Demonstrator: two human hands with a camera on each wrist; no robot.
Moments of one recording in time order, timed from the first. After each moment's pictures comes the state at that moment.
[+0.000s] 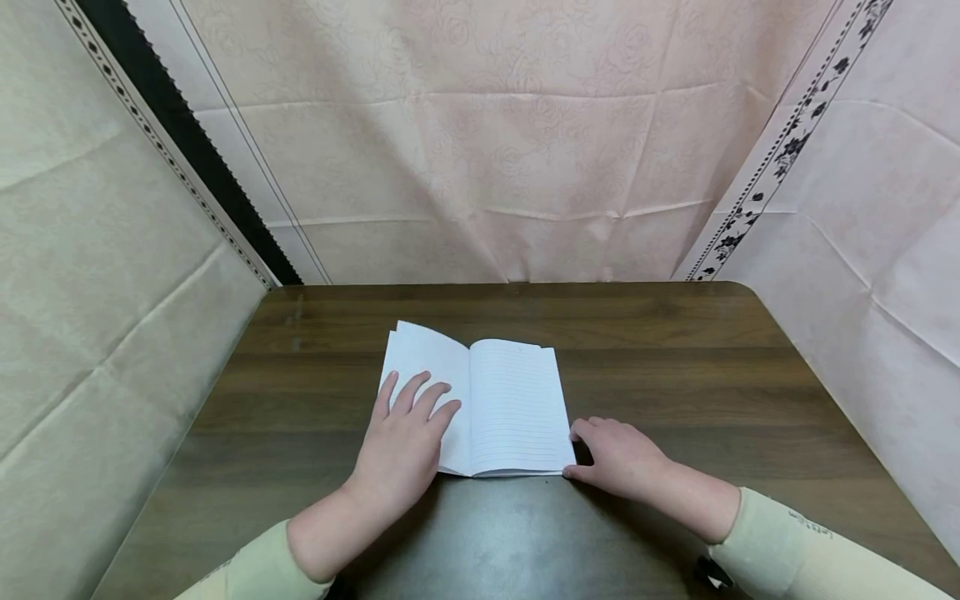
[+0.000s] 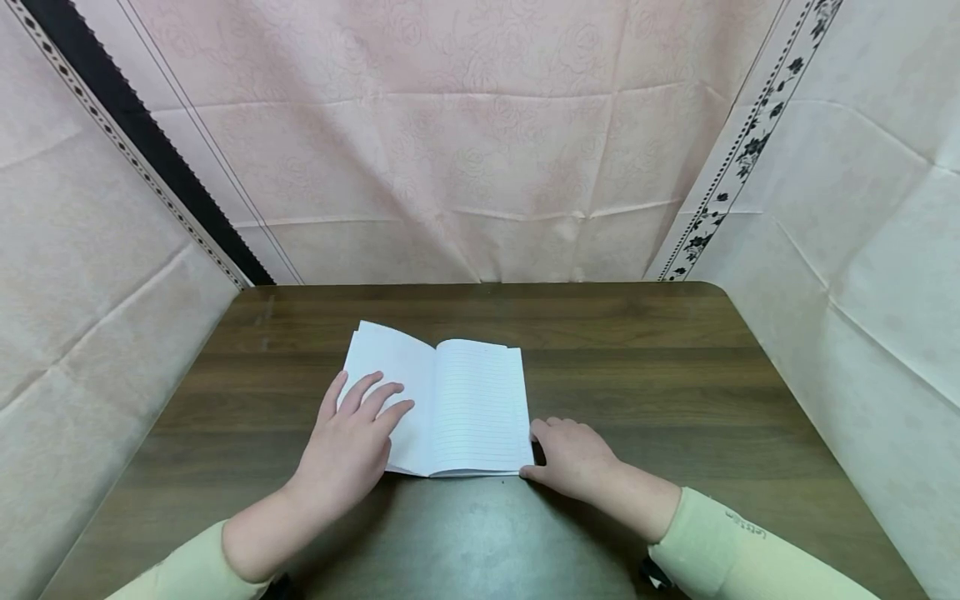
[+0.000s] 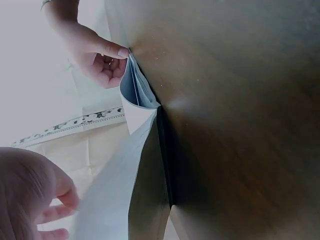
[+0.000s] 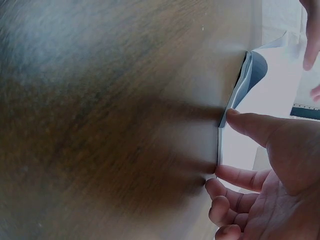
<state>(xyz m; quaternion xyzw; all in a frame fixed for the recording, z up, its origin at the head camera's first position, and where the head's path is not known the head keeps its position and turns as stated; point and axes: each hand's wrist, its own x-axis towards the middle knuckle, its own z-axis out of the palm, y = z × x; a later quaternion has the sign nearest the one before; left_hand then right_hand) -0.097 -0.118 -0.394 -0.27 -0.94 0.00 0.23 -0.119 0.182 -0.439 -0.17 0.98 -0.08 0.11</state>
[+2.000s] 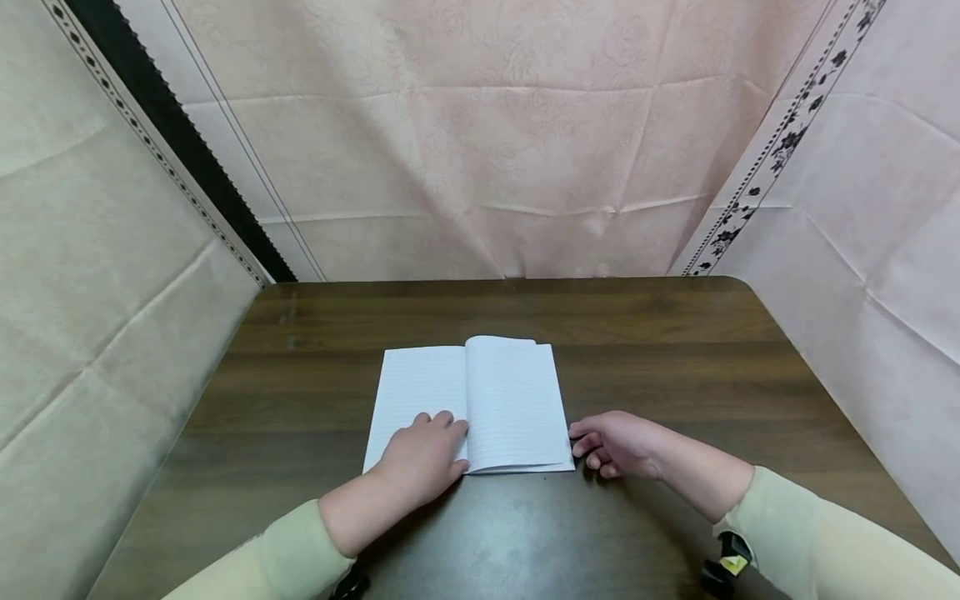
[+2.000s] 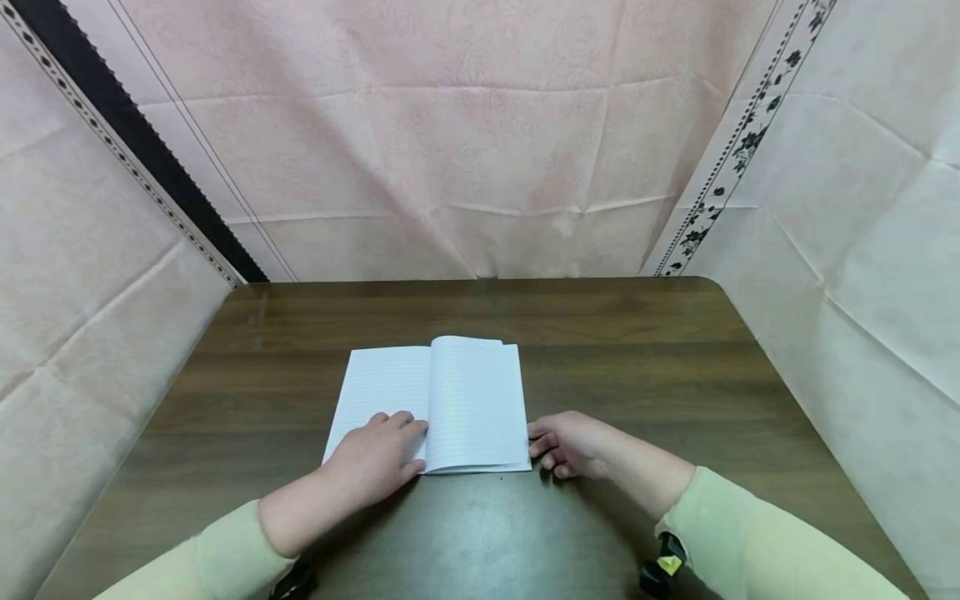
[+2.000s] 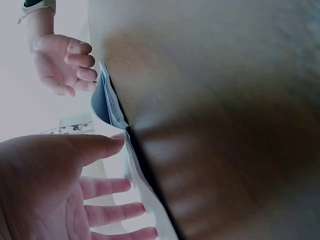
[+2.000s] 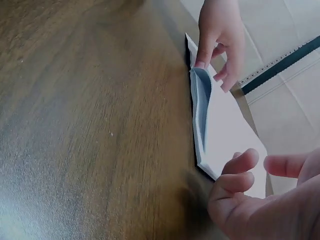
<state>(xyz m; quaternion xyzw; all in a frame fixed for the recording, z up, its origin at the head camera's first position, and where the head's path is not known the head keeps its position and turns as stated) -0.111 -0.096 -0.431 -0.22 -0.97 -0.01 -0.06 -0.134 0.197 -0.428 0.09 0.70 -0.59 0.39</state>
